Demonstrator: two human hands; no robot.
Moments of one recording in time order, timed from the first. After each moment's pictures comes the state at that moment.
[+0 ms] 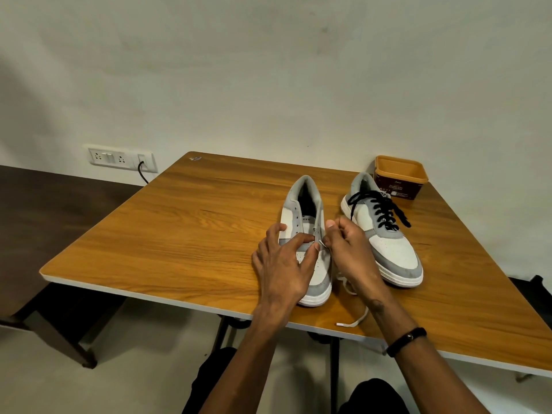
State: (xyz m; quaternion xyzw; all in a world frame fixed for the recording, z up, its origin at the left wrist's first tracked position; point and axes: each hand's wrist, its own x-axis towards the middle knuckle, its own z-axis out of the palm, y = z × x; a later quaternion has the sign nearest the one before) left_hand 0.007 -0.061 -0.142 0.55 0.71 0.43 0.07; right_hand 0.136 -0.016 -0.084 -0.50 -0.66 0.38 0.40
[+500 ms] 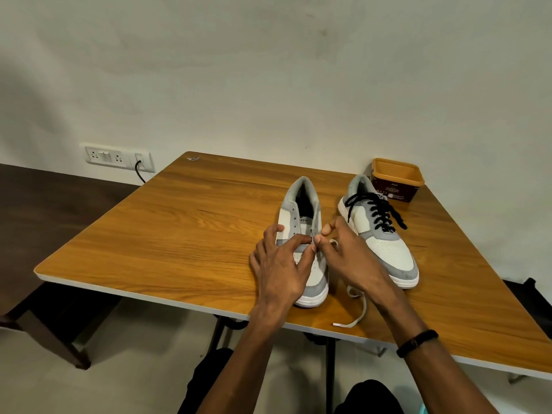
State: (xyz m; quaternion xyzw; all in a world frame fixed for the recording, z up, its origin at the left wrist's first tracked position) left_hand 0.007 -0.063 -0.138 0.55 0.72 0.41 0.08; right_hand 0.153 -0.013 -0.081 -0.48 -0.80 0.23 0.29
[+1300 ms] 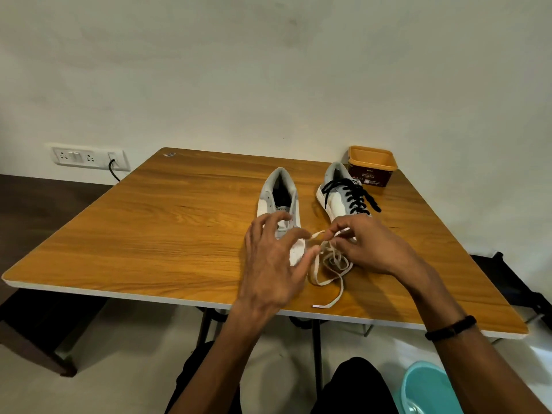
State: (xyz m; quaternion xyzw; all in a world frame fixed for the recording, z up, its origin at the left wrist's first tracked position) left_hand 0.021 -0.095 -0.111 0.67 0.60 0.44 -0.03; right_hand 0.215 -0.029 -0.033 -0.50 -0.83 0.21 0.15
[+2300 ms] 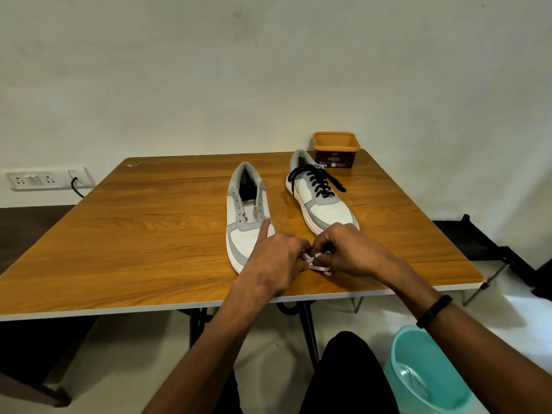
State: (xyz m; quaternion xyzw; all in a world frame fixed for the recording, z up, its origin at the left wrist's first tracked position) left_hand 0.061 -0.079 -0.089 0.84 0.53 0.12 0.02; right_hand 0.254 -0.043 -0.077 -0.48 -0.85 0.20 0.11
